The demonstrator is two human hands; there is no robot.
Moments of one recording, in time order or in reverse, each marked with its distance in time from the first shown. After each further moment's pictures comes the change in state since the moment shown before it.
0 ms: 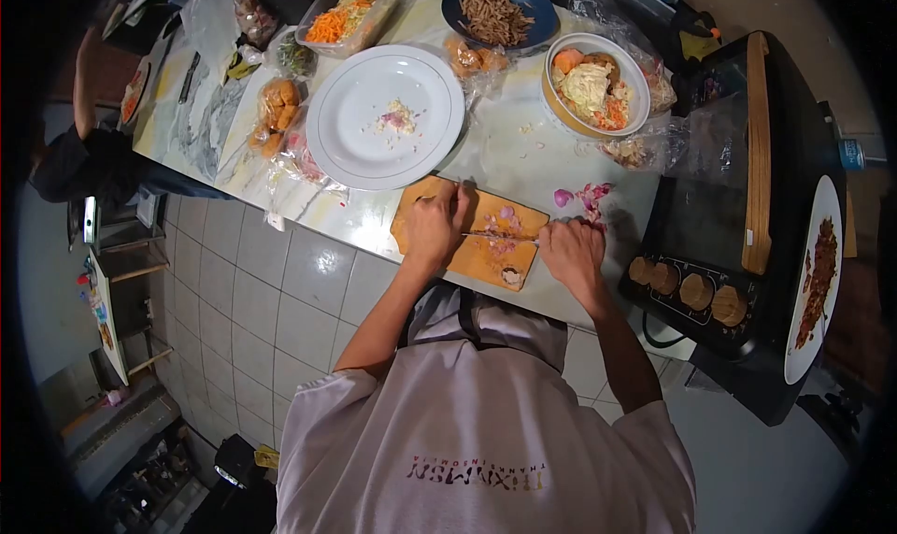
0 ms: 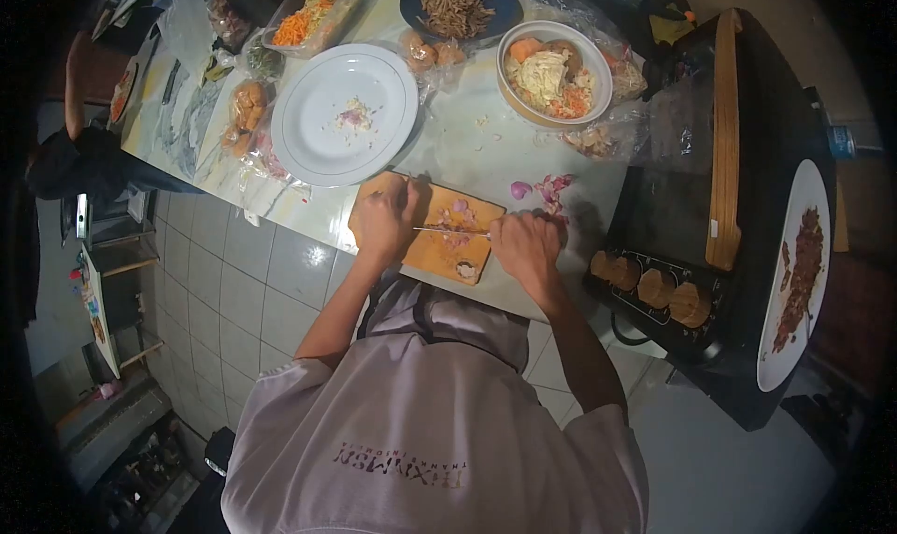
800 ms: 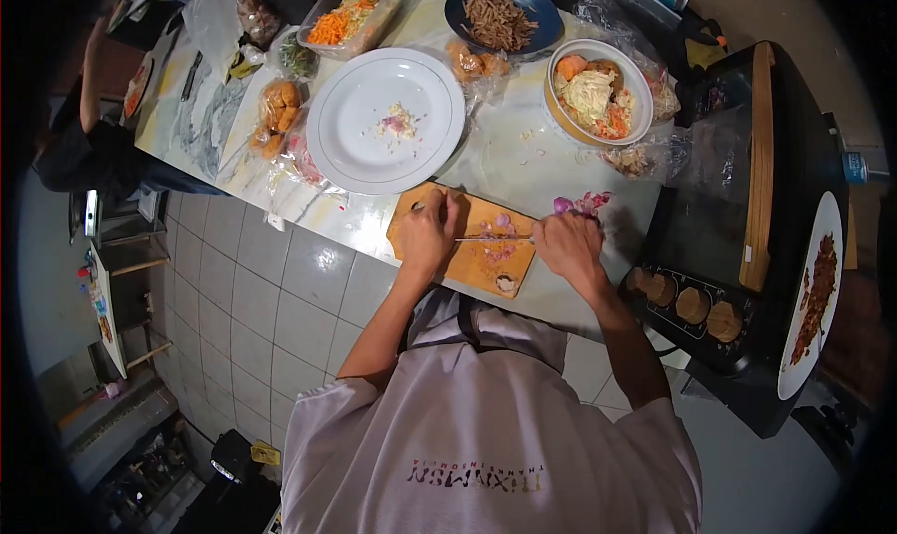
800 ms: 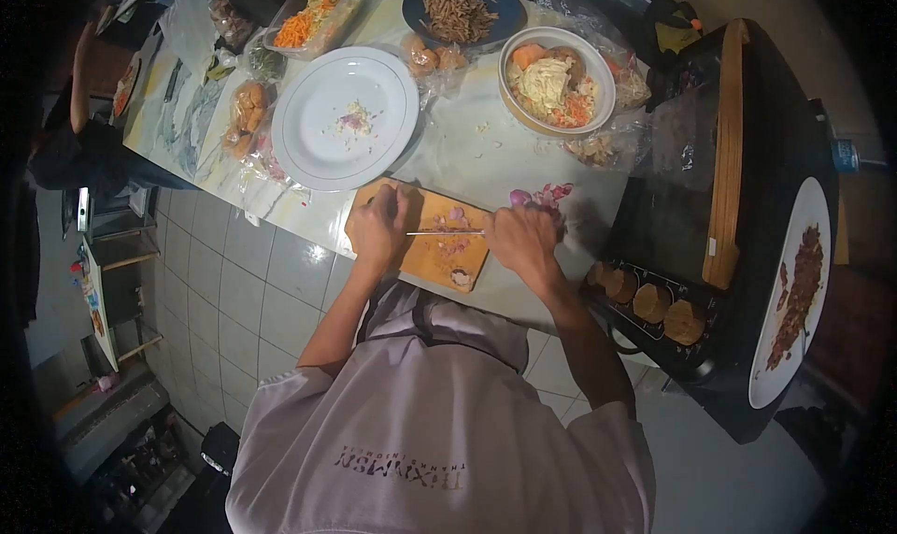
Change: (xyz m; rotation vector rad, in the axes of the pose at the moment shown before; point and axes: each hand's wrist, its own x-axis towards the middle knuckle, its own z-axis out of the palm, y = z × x) left_hand 0.001 0.003 -0.002 0.032 0.074 -0.105; right_hand 0.029 0.004 -0.002 -0.020 0.043 -0.172
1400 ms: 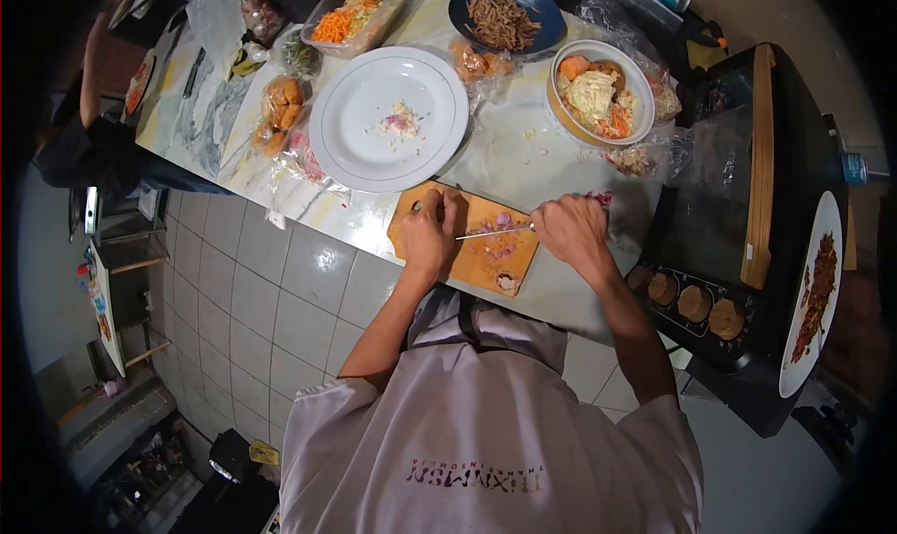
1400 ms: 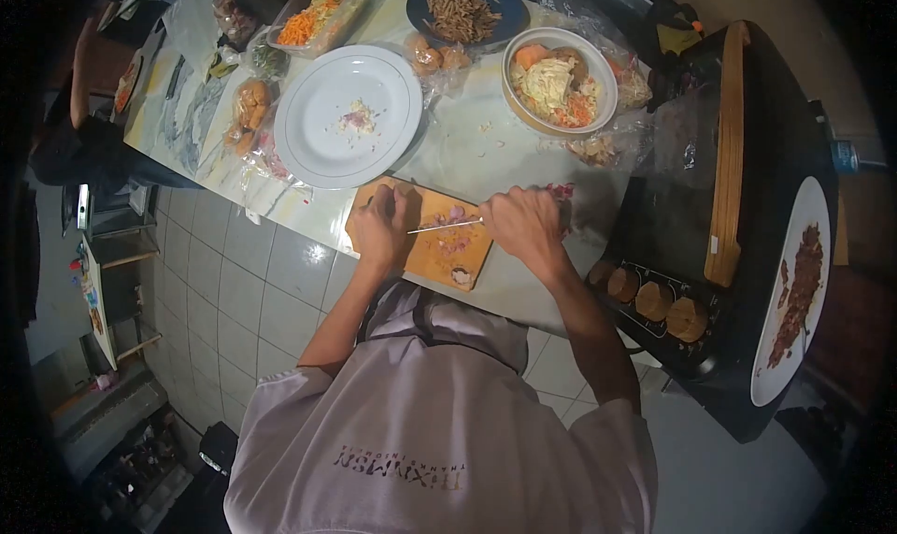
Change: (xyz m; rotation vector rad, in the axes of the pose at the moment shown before) left_hand -0.006 -0.006 0.002 -0.110 -0.009 -0.120; right_hand 0.017 0.000 -0.015 -0.041 0.066 -0.120
